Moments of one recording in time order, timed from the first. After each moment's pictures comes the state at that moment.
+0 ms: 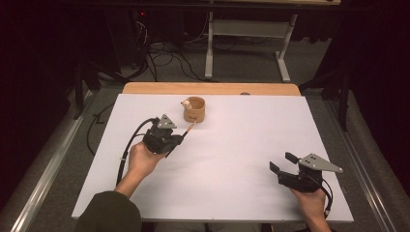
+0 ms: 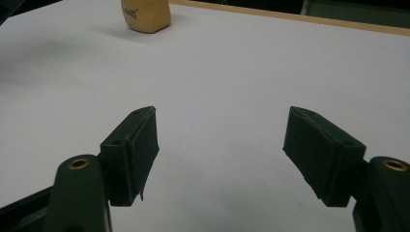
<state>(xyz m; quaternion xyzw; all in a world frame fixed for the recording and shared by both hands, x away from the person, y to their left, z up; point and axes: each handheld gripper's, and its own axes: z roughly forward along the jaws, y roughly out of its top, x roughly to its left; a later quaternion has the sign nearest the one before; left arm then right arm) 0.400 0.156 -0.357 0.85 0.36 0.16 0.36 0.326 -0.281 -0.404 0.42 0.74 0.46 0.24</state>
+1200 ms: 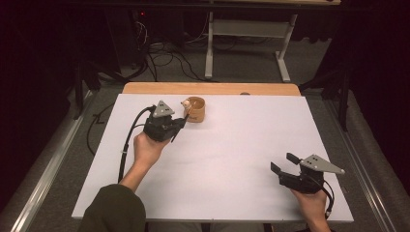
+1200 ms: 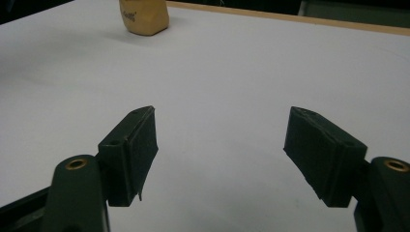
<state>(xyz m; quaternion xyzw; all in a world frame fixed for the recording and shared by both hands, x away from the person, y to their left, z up) 0.417 0.154 -0.334 0.80 0.37 0.21 0.43 0.324 -0.283 -0.405 0.42 0.74 0.47 0.24</state>
